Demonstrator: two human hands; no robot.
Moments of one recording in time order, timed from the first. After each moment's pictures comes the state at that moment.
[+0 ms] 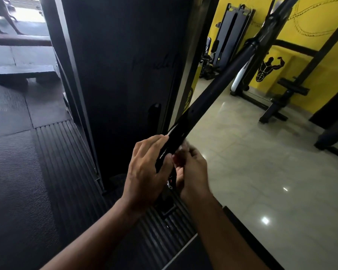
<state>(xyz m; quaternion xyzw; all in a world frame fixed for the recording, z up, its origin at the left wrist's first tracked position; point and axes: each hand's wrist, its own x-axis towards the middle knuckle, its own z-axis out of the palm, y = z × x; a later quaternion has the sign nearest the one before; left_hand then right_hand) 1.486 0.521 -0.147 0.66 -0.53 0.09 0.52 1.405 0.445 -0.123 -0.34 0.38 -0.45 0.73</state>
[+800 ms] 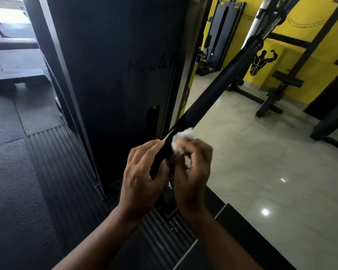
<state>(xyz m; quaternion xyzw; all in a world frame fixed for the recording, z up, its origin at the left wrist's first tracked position) 1.523 0.518 -0.153 0.65 -0.53 0.07 0.54 1.428 0.437 -0.146 -0.71 0.28 -0.61 0.21</state>
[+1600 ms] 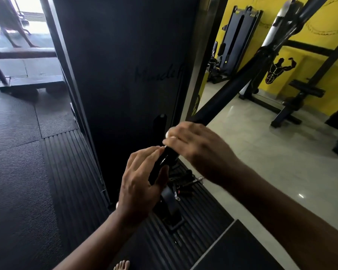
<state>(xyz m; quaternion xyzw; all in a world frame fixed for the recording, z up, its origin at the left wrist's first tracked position) 1.528 0.485 -0.150 0.65 -0.53 0.13 0.53 1.412 0.341 -0.054 -0.97 0.02 -0.21 -0.15</state>
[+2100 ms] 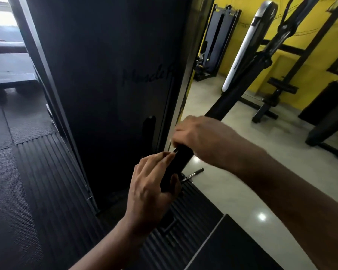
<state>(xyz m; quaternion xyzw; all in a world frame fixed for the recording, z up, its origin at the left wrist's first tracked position) 1.538 0.459 -0.150 0.62 -0.56 0.09 0.53 1.441 0.334 -0.002 -0.98 0.14 -0.02 -0.11</state>
